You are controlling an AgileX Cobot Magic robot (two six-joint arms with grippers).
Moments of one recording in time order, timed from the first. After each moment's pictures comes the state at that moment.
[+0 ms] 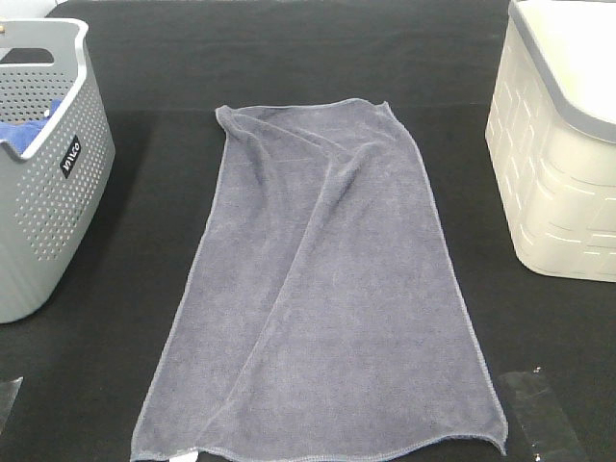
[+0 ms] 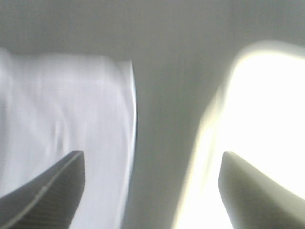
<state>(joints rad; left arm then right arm) -0.47 2.14 -2.26 0.33 1.05 -0.28 0.20 2.03 -2.20 -0.08 1.10 0.02</state>
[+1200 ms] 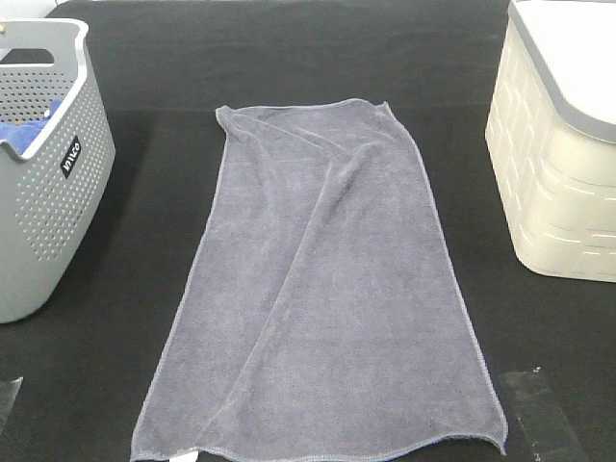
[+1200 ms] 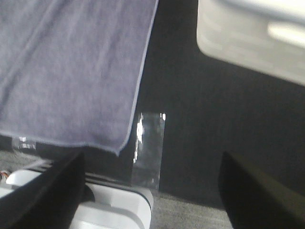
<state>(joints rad) -0.50 1.10 -1.14 0.07 1.22 -0.25 0.20 0.92 -0.98 0.05 1.22 -0.01</state>
